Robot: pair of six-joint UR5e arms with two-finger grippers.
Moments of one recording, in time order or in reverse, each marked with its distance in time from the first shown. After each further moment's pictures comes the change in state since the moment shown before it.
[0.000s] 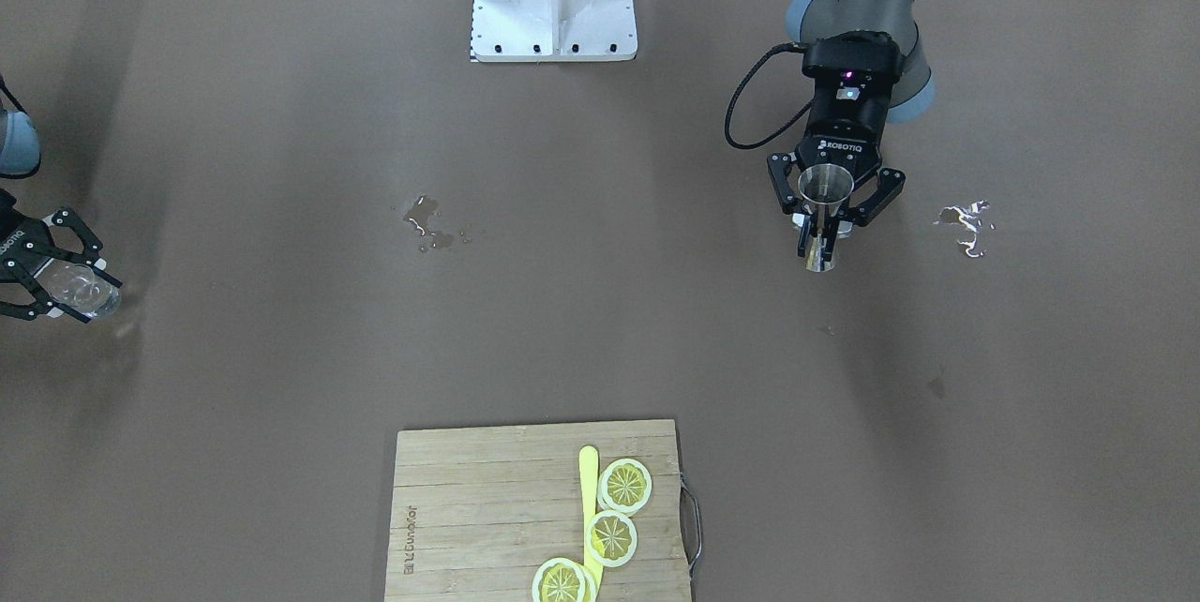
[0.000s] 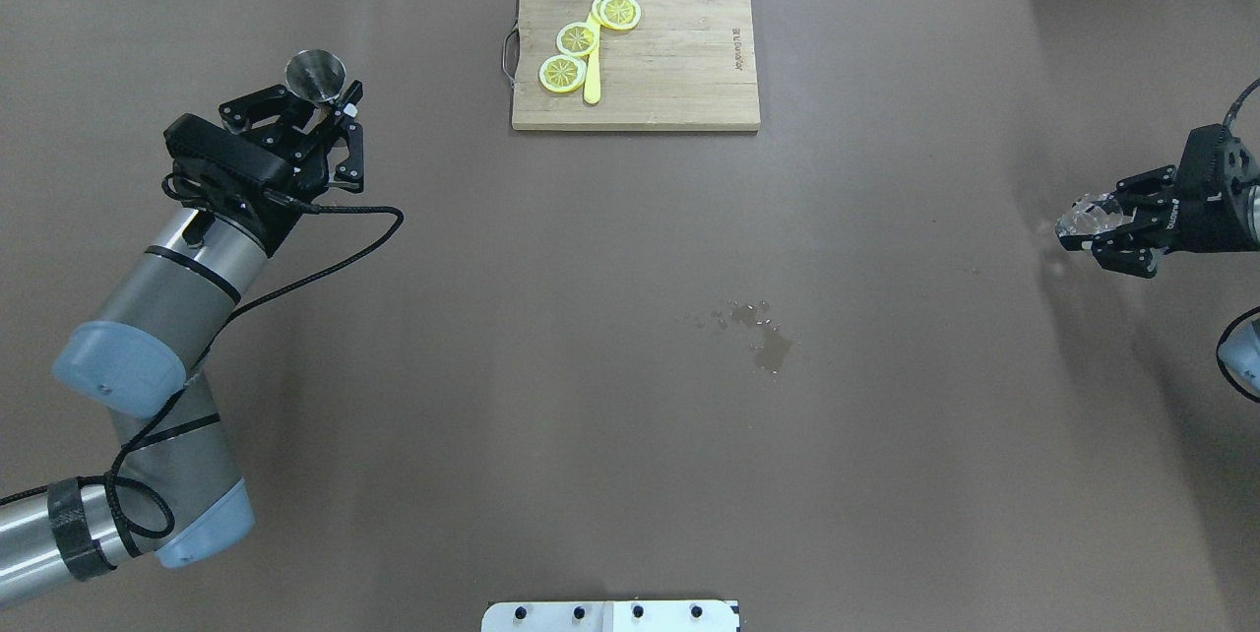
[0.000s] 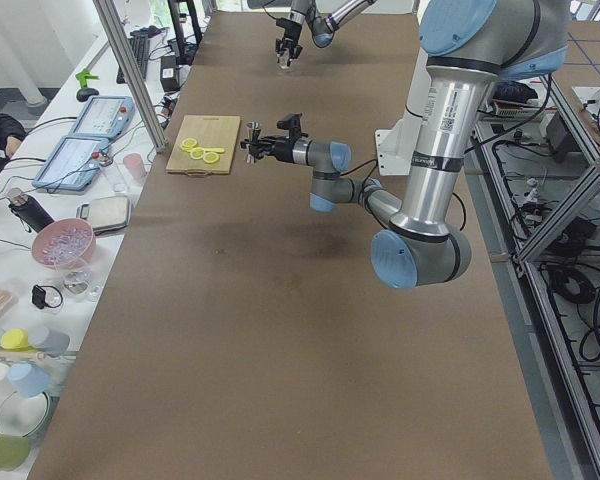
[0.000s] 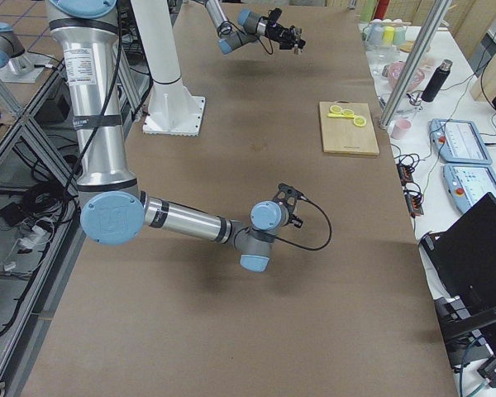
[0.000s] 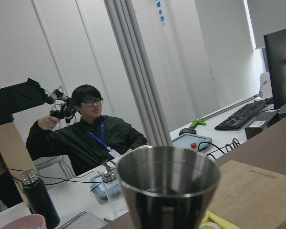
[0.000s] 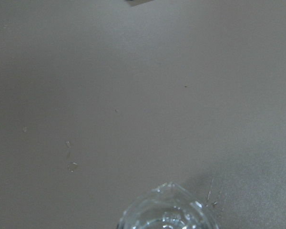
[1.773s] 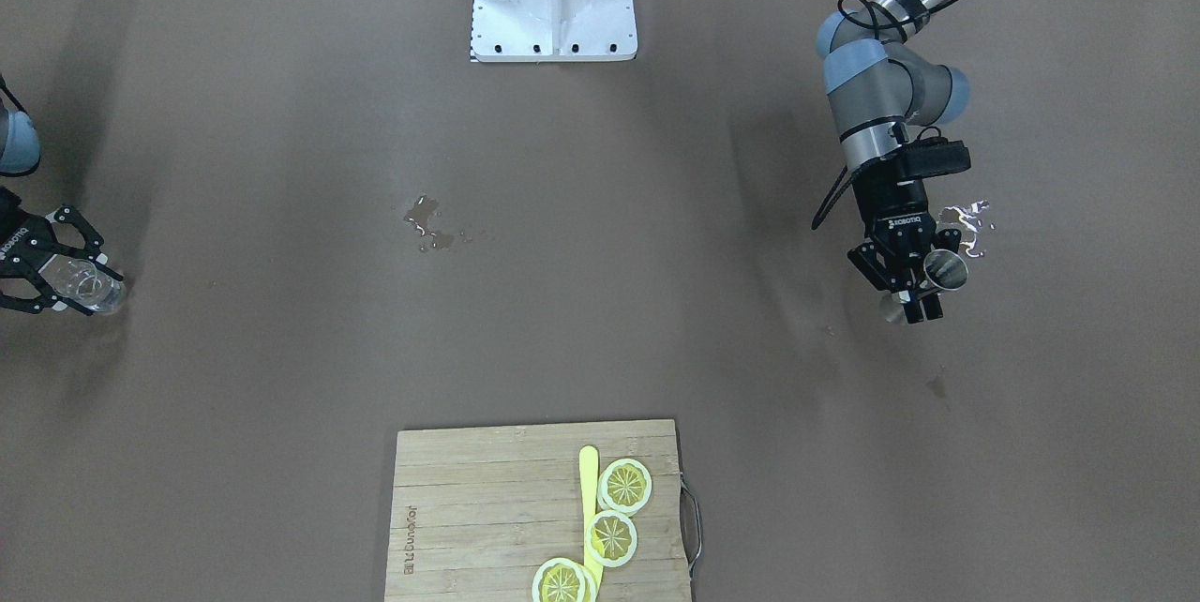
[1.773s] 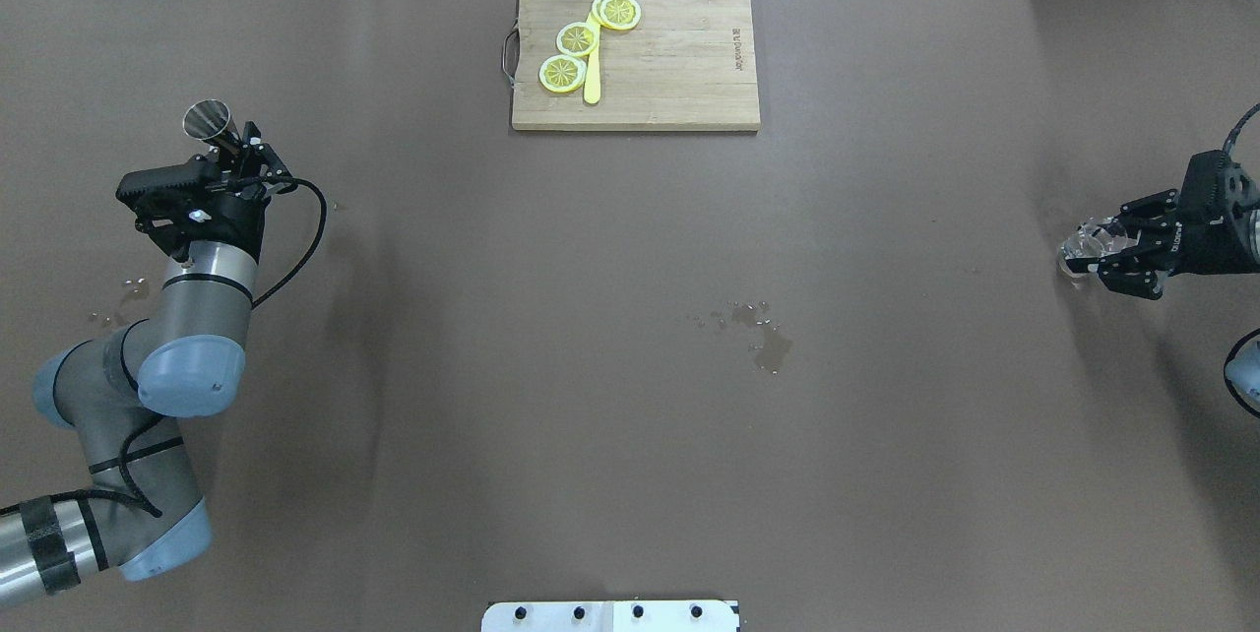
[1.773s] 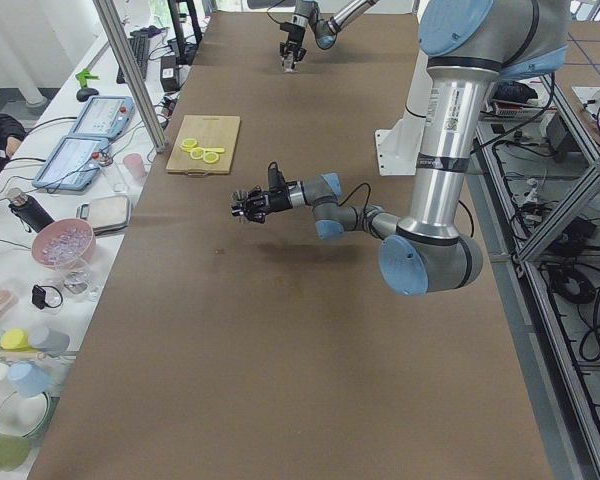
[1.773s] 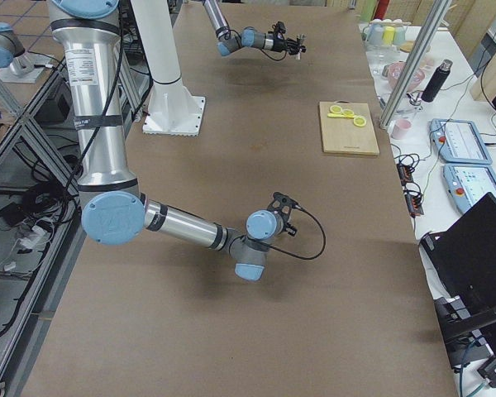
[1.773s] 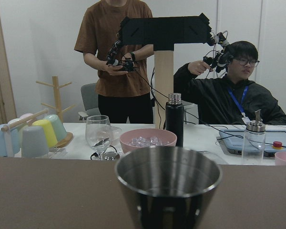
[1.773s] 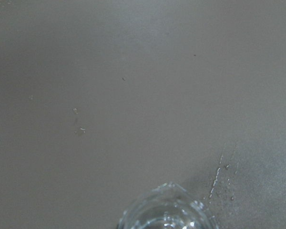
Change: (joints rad) left arm 0.016 0.061 0.134 0.505 0.262 -0.946; right arm -0.020 -0.006 -0.063 0.052 0.005 -0.001
